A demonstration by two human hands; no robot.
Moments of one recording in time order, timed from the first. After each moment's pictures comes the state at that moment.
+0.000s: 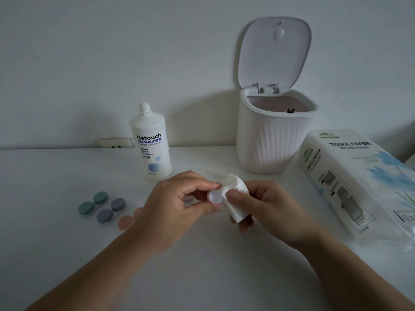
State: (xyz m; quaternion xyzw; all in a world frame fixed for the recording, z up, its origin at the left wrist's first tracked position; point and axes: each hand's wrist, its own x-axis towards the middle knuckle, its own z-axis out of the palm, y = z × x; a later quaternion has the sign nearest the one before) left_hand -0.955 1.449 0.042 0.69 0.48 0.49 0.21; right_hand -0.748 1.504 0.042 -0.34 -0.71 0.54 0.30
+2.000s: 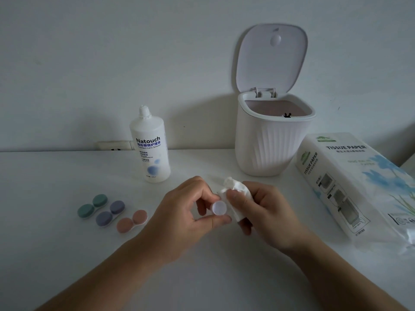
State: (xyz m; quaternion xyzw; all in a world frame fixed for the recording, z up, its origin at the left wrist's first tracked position) left_hand -0.945 1.448 0.033 0.73 0.44 0.49 0.16; right_hand -0.753 1.498 0.035 -0.32 -0.73 0.48 0.37
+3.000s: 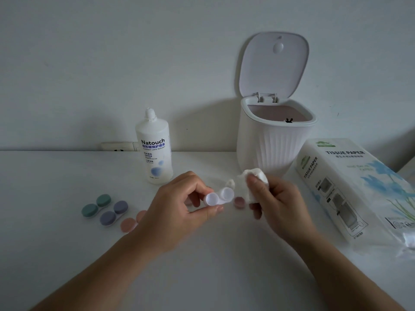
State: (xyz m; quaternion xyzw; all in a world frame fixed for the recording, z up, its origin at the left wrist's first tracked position) left_hand -0.956 1.453 0.038 0.71 0.47 0.51 0.14; right_hand -0.745 1.506 0.038 -0.42 -0.69 0.37 0.45
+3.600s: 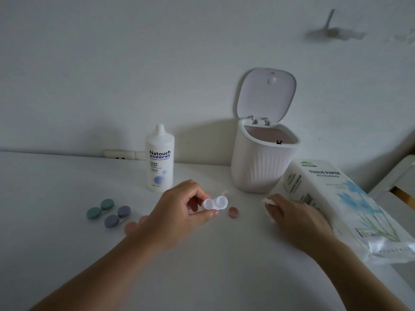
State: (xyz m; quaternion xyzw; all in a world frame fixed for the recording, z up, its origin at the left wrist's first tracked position) left_hand -0.962 1.453 0.039 0.69 0.50 0.50 0.19; right_hand -0.677 1.524 0.036 -0.59 -0.79 -0.03 0.12
